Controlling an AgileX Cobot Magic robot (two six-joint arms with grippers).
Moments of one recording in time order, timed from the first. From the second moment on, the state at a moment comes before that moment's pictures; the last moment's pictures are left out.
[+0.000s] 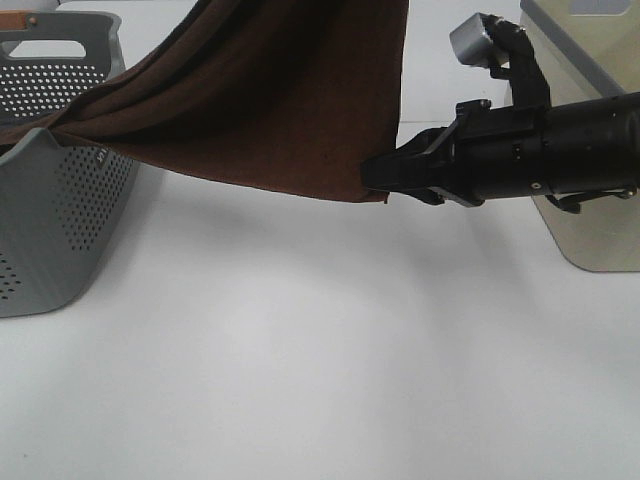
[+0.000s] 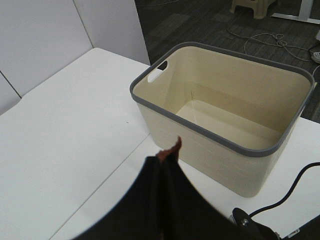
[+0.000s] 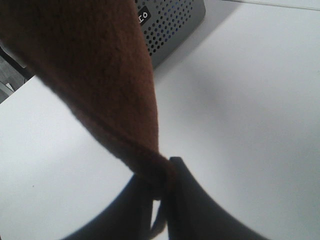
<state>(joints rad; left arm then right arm) -0.85 1.87 -2.30 0.11 0.89 0.07 0.31 1.59 -0.72 1.71 0.59 -1.76</state>
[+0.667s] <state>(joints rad) -0.85 1.96 -2.30 0.26 0.89 0.00 0.31 1.49 -0.79 1.27 0.58 -1.14</state>
